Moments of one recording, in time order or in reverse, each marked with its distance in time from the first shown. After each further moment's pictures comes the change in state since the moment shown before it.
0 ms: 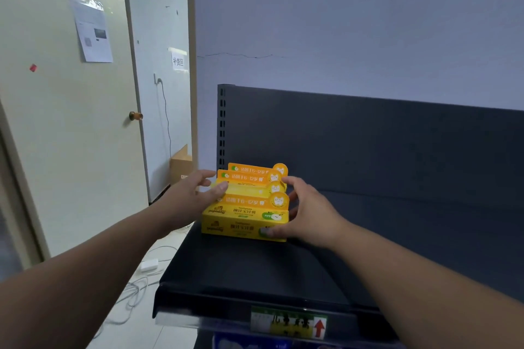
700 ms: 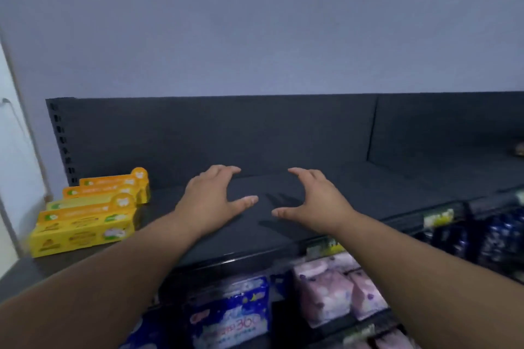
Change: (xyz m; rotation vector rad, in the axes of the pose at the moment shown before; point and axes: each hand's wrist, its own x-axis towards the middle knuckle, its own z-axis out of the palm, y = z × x) left_hand -0.067 0.196 0.203 0.429 -0.066 0.626; right_hand -0.208 0.106 -0.156 -0.255 0.384 0.354
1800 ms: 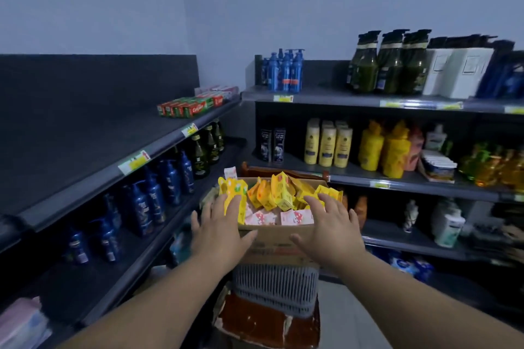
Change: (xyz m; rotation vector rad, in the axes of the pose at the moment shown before) left_hand -0.035 0.656 0.328 -0.184 -0.420 0.652; right_hand -0.395 0.478 -0.285 -0.557 0.334 1.107
